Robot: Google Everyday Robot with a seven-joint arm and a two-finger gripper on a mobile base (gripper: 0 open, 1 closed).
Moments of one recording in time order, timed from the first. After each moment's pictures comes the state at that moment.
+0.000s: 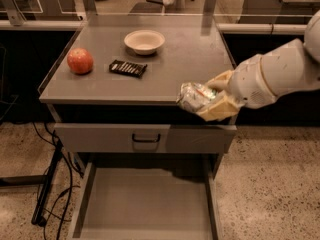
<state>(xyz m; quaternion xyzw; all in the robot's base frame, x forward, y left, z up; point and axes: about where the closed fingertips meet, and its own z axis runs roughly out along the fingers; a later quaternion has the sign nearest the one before) 0.511 -0.120 0.883 -0.58 0.72 0.13 0.35</state>
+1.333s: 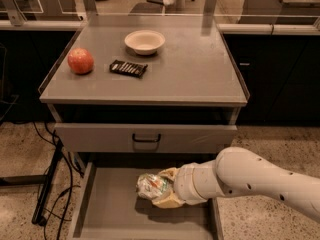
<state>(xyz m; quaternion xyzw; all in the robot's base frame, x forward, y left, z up) 0.416 -0.008 0.629 -0.60 0.70 0.21 0.32</state>
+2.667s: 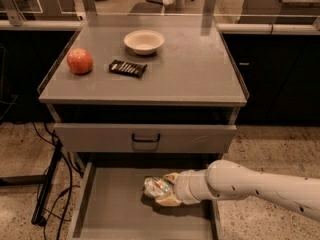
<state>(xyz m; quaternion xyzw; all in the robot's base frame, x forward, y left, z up) 0.465 -0.020 0.518 -0.56 0.73 0.20 0.32</state>
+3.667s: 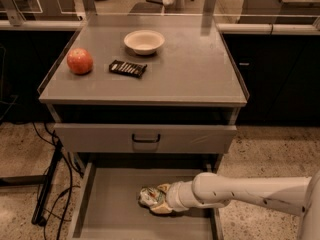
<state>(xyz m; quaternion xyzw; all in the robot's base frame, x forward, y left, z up) 0.483 0.001 0.403 -0.56 0.74 0.22 0.31</state>
